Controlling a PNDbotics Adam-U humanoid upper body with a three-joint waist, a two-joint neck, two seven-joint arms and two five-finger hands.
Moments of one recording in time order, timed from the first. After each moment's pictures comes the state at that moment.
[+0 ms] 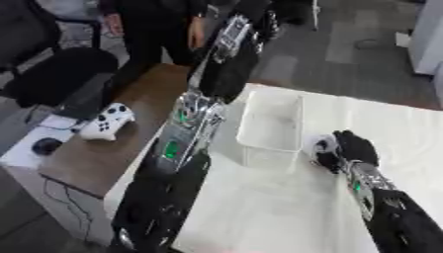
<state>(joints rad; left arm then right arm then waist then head) -0.44 0.03 -0.10 -1.81 0.24 -0.17 -0.20 -0.83 0.06 0.04 -0.52 1.43 0.31 0.07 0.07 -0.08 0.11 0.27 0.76</state>
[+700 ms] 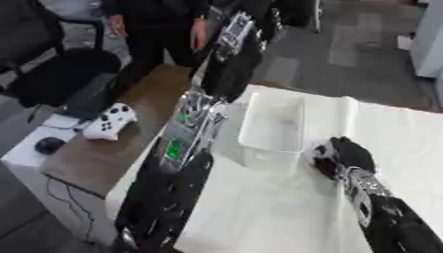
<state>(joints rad) -0.44 0.03 -0.10 -1.82 0.24 -0.16 -0.21 -0.81 0.08 0.04 -0.52 1.43 0.29 0.06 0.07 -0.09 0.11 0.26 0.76</state>
